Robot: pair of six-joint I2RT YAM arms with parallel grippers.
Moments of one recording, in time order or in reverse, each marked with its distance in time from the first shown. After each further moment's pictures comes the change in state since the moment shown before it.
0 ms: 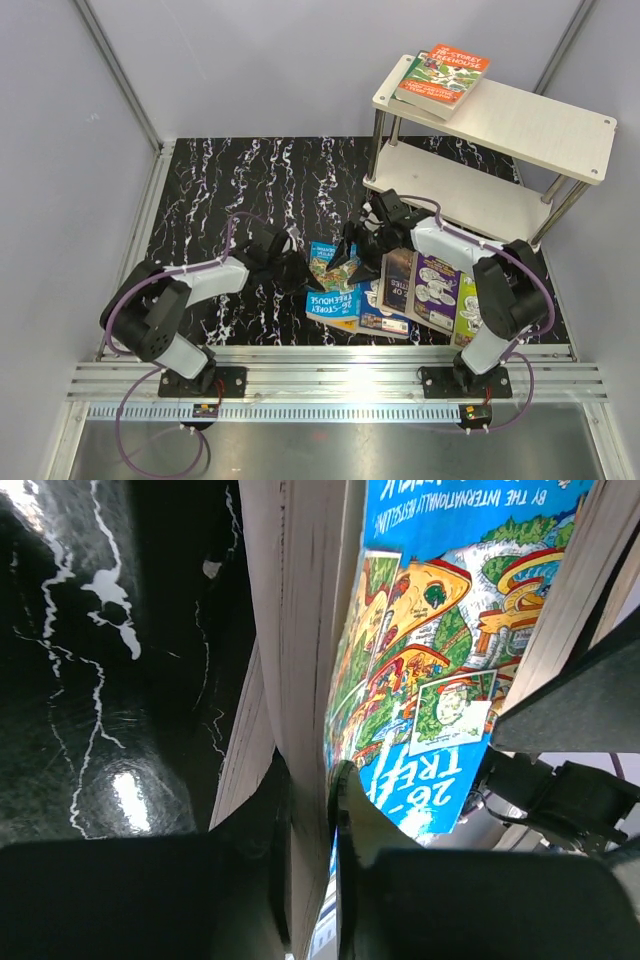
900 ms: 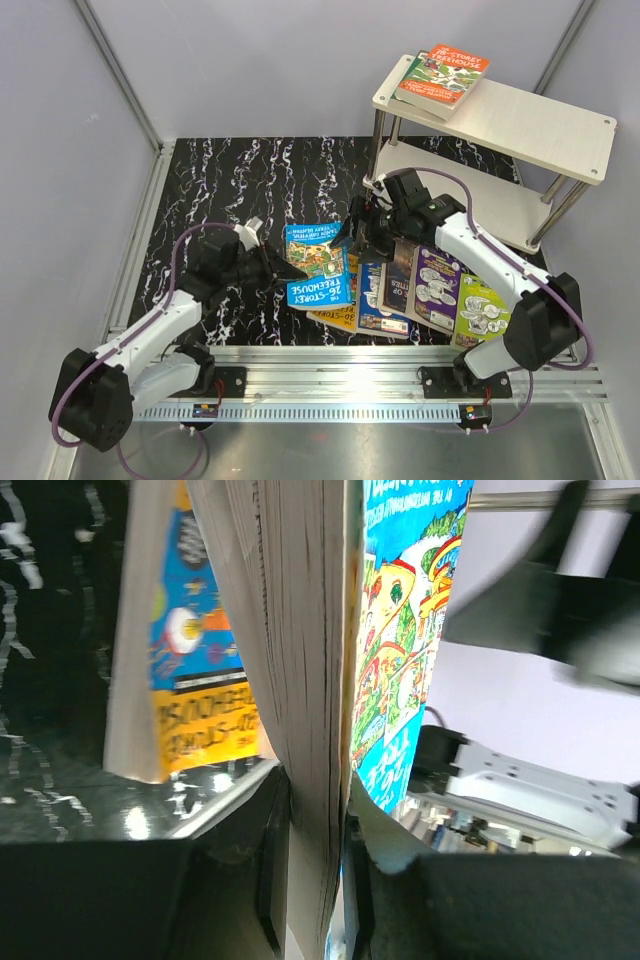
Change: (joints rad) left arm 0.164 -0.507 -0.182 0.026 0.163 -0.145; right arm -0.002 -0.223 0.134 -0.174 0.138 -0.011
